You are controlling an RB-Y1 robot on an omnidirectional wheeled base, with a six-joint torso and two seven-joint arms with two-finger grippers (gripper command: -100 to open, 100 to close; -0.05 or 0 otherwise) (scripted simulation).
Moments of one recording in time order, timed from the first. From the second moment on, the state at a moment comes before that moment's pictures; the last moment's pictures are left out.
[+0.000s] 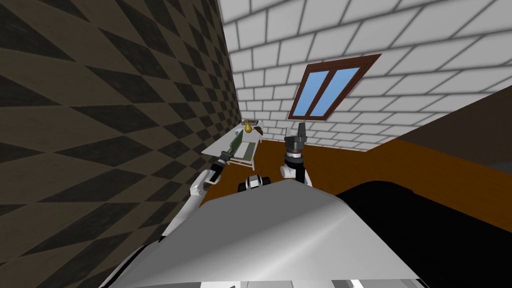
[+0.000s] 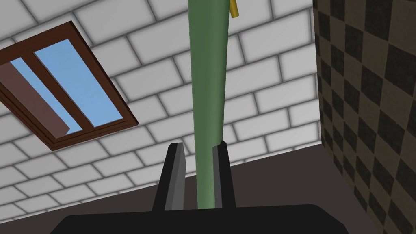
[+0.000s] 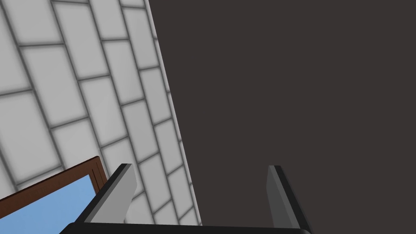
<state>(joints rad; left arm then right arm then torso) 0.05 0.50 -0.21 -1.66 -0.74 -0.25 -0.62 0.47 0.04 0.01 -2.38 0.12 -0.60 -0.04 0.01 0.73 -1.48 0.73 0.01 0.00</state>
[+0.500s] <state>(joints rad) 0.05 0.40 -0.23 -1.63 -0.84 -0.25 -0.75 0.47 0.04 0.01 -2.38 0.12 -0.60 -0.04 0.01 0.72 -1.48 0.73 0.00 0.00</state>
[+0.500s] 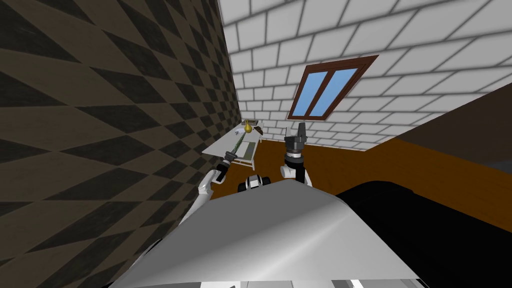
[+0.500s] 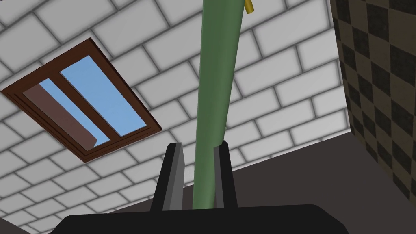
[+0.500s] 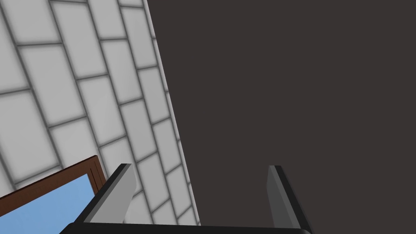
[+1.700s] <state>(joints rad) 0.09 0.21 -0.26 -1.56 -0.93 -0.34 -1.04 0.47 0.04 0.01 -2.38 0.12 -0.60 -0.04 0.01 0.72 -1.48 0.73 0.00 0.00</state>
